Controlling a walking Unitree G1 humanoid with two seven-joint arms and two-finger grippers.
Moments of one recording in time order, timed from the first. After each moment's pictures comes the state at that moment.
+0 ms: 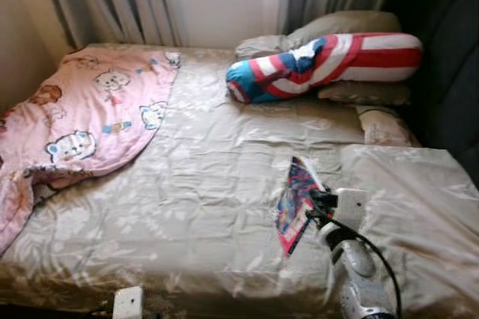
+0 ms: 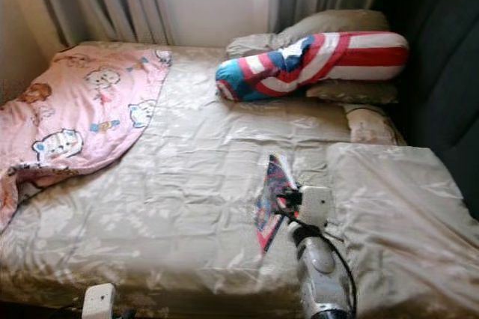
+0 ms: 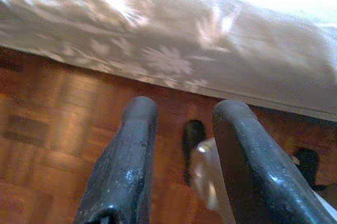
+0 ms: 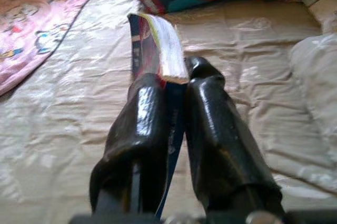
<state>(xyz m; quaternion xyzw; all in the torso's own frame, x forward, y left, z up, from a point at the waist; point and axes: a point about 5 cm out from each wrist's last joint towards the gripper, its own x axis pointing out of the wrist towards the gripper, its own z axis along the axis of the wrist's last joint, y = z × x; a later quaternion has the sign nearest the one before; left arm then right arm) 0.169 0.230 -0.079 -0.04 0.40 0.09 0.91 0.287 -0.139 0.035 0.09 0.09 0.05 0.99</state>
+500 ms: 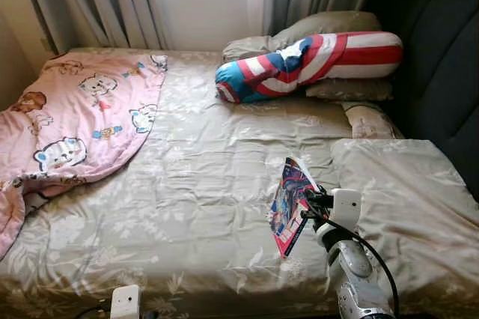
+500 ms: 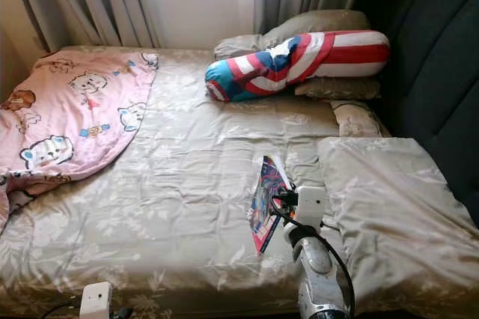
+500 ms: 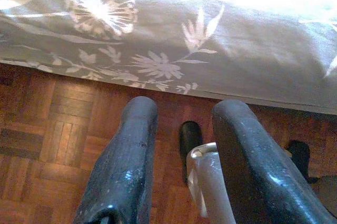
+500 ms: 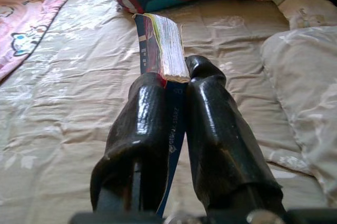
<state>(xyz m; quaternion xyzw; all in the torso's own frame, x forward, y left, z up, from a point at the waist) 0.170 0.226 -0.079 -0.04 0.40 0.08 0.91 0.287 -0.147 0.034 0.09 0.09 0.04 0.99</state>
